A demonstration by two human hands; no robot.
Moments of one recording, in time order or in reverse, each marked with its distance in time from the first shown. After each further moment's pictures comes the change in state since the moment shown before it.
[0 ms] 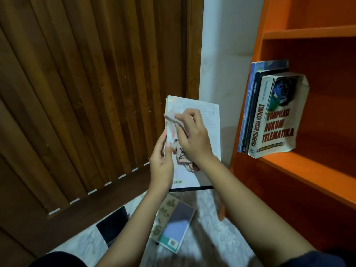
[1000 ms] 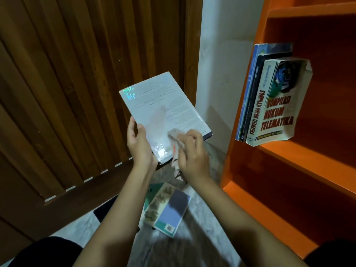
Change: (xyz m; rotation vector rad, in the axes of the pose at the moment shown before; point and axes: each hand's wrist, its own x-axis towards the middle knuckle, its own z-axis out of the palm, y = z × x) left_hand 0.031 -0.002 -0.015 -0.467 0.354 -0.264; right_hand -0.081 0.001 0.009 -0.141 0.057 0.023
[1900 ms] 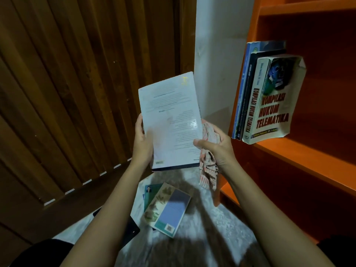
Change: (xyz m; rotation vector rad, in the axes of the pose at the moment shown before) left_hand 0.025 -0.018 -0.011 0.623 -0.311 0.110; right_hand 0.025 0.040 -0.061 0.984 -0.181 0.762
